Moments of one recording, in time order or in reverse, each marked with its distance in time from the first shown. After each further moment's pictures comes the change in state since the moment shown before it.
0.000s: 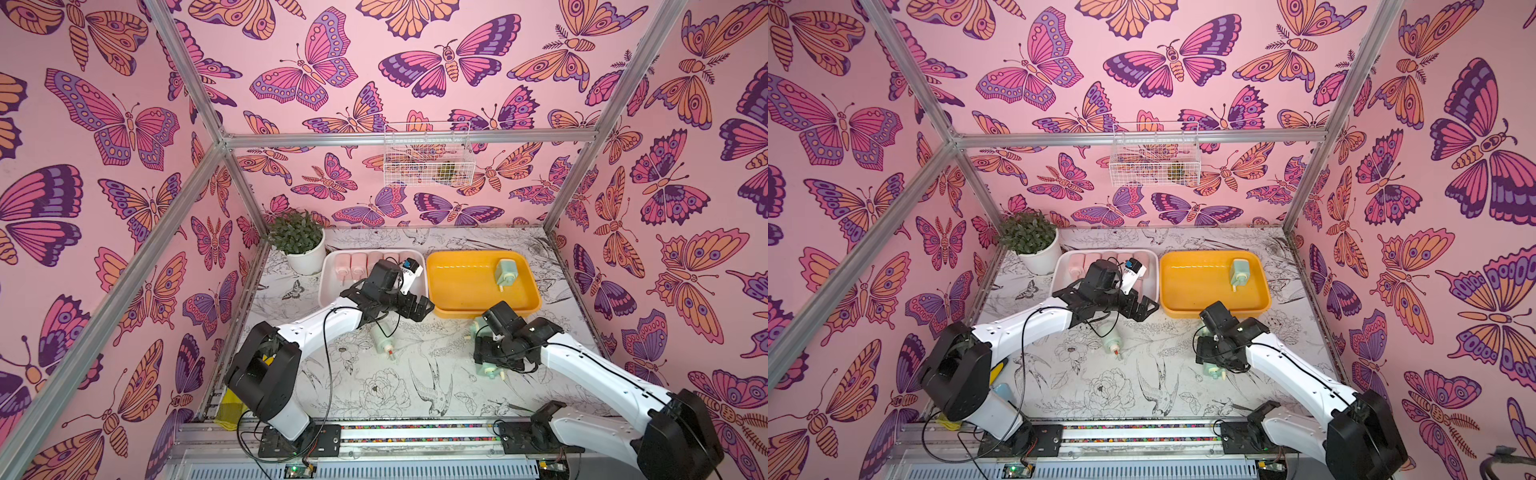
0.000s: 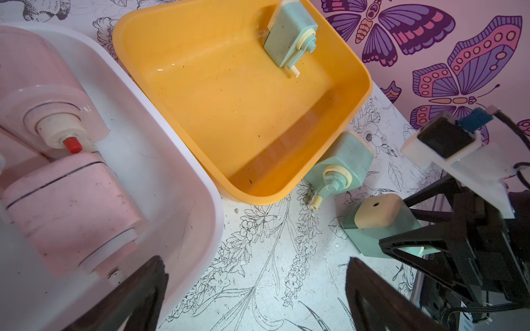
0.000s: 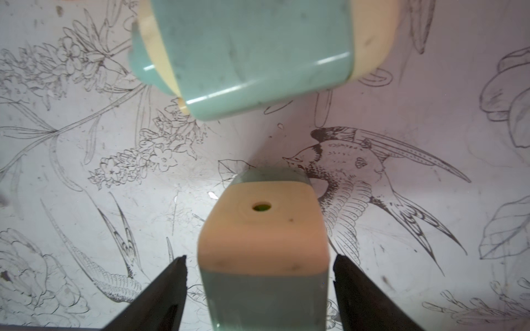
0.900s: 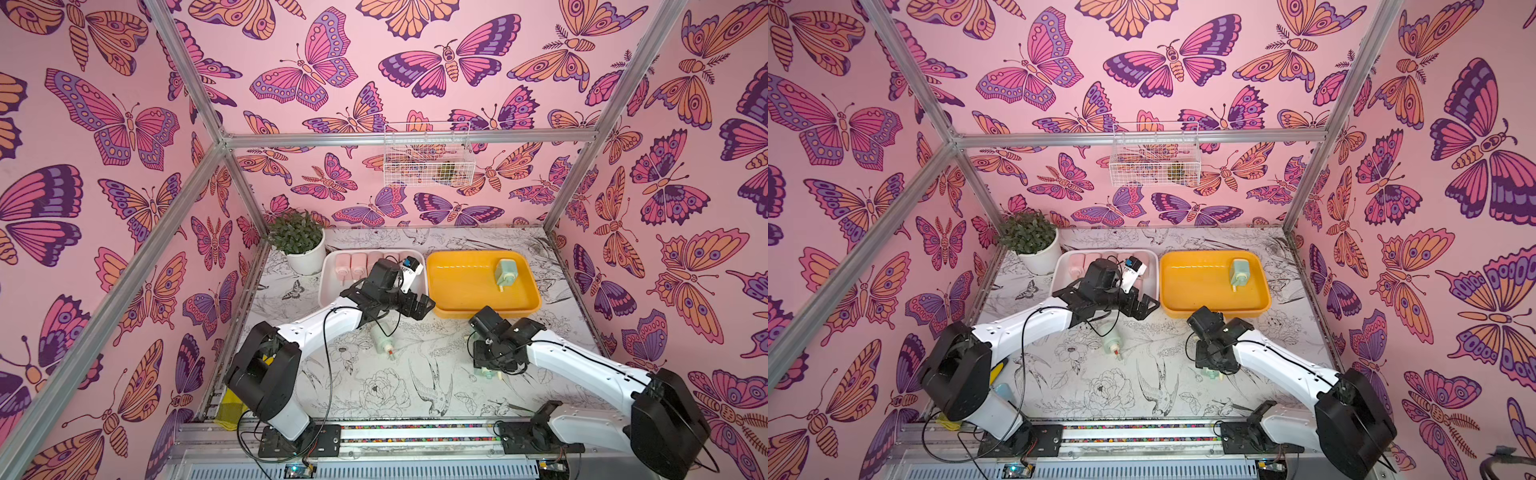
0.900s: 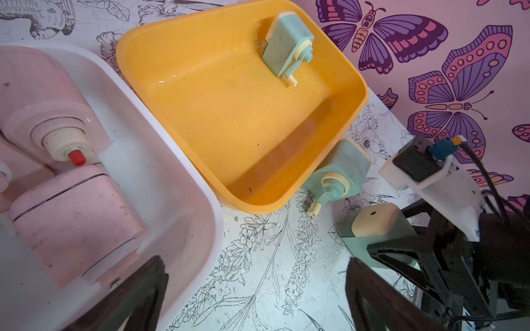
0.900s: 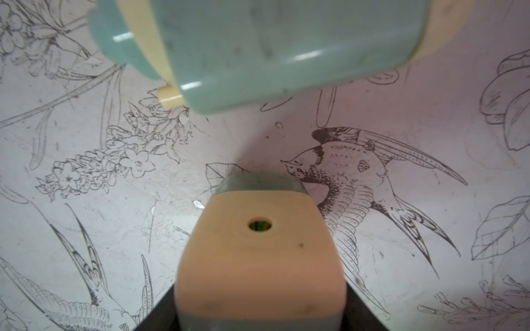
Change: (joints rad) left arm 0.000 0.000 0.001 0.026 -0.001 -0.002; right arm 0.099 0.094 0.000 0.032 0.079 0.049
